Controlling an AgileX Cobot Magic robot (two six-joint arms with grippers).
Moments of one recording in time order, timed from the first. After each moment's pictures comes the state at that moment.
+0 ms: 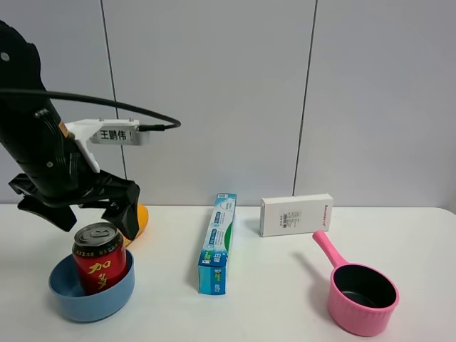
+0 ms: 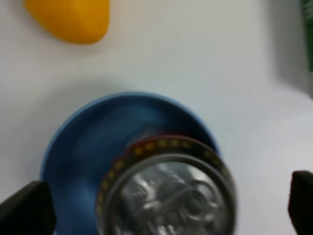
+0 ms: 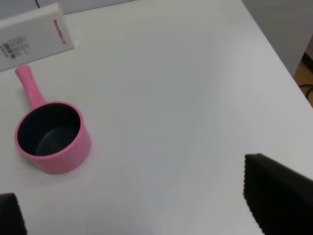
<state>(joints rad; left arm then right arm) -0.41 1.61 -0.99 0.00 0.57 -0.17 -0.05 0.00 -0.50 0.05 1.07 -0.04</state>
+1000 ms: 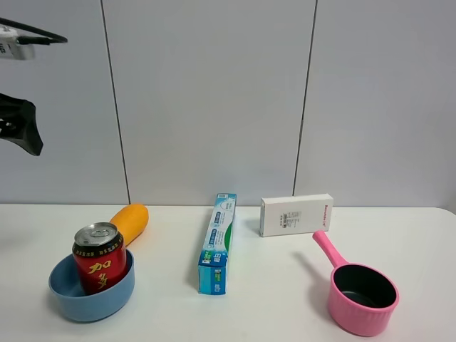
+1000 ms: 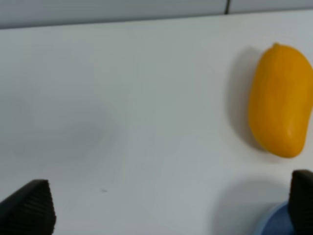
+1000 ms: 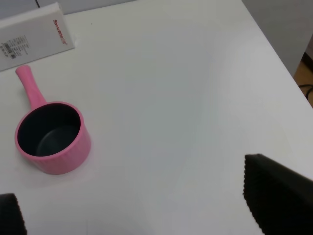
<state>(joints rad) -0.05 1.38 -0.99 0.16 0.51 -0.17 -0.05 0.00 -0.50 0.05 1.07 -0.04</state>
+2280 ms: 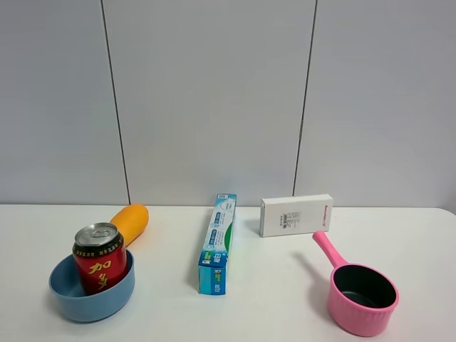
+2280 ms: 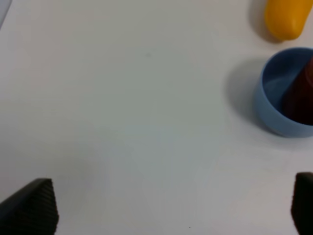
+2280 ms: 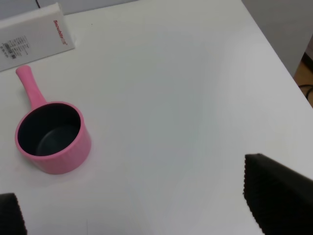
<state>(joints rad) -0.02 0.27 -0.55 0.11 1.02 -0.17 -0.05 0.00 -0.50 0.05 1.07 -0.04</state>
